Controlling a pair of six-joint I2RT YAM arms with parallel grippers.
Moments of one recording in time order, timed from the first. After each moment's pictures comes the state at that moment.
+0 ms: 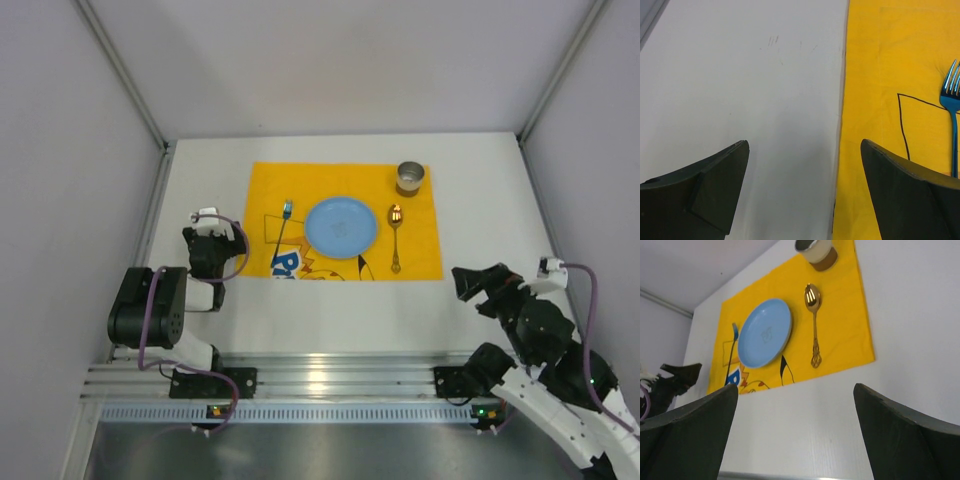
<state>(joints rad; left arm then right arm) -0.01 1.56 0.30 1.03 -0.09 -0.08 0.75 0.09 0.66 -0.87 0.56 0.83</state>
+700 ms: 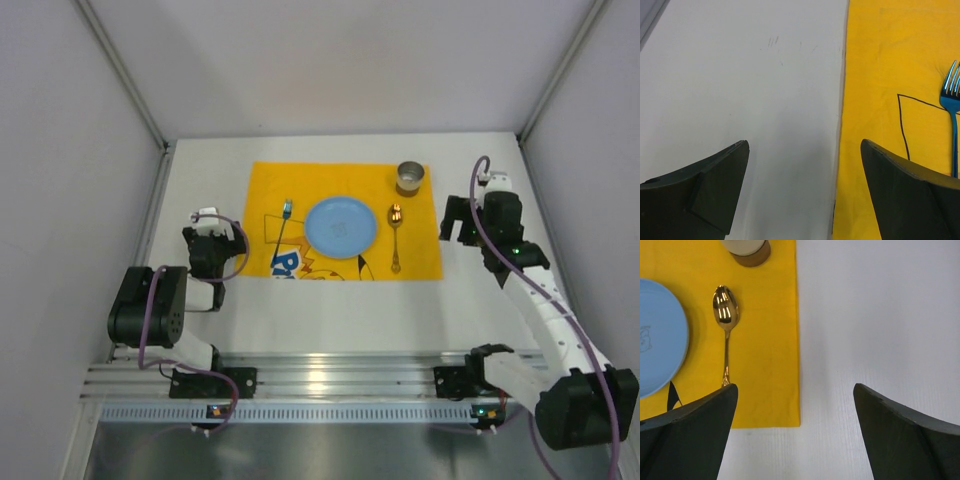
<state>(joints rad) -0.01 1.56 0.30 1.04 -0.09 -0.08 0.14 0.98 0.81 -0.40 0.12 0.19</state>
